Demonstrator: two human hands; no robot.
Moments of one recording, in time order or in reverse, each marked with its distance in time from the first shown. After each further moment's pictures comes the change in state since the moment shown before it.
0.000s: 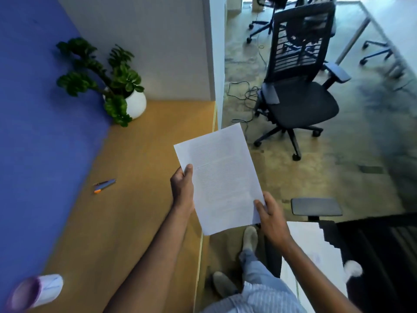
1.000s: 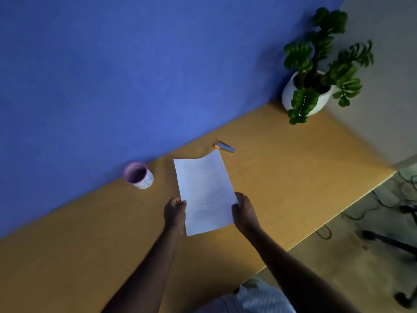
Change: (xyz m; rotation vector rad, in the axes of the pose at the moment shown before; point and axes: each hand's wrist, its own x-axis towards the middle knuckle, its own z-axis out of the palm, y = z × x) left_hand -0.040 -0.084 -0.287 0.056 0.931 -0.417; right_hand 0.073 -0.042 0.339 -0.583 -0.915 -0.223
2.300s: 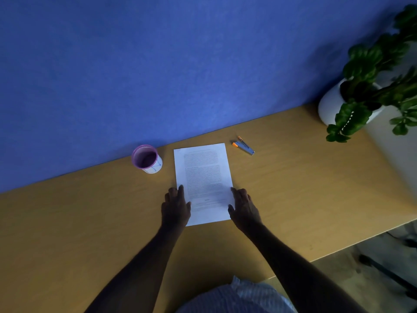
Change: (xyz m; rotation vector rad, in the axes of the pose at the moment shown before) left_hand 0.020 -0.020 -0.003 0.988 0.006 0.331; right_hand 0.058 0.004 0.019 -0.671 -0.197 -0.300
